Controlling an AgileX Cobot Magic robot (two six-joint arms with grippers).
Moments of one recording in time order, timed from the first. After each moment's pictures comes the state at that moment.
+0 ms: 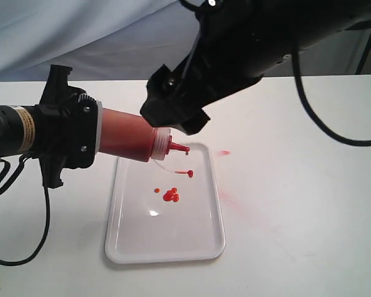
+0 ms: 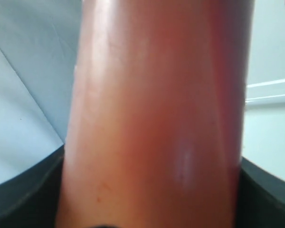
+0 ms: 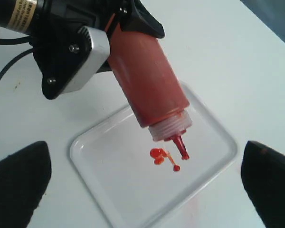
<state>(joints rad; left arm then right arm) -0.36 1.52 -0.75 1.05 -0.03 0.40 0.73 1.44 -1.39 0.16 0.86 -0.34</state>
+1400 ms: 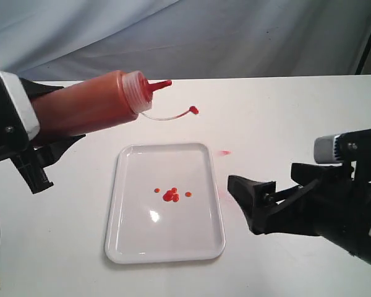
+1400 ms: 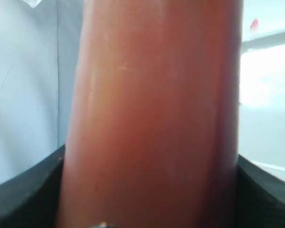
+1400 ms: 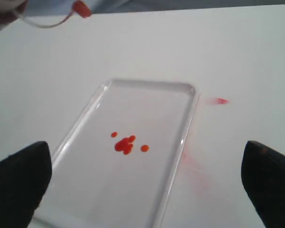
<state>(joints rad) -0.10 1.34 -0.54 0.99 -0.53 0.11 0.73 1.14 -0.31 0.43 -0.36 -0.05</state>
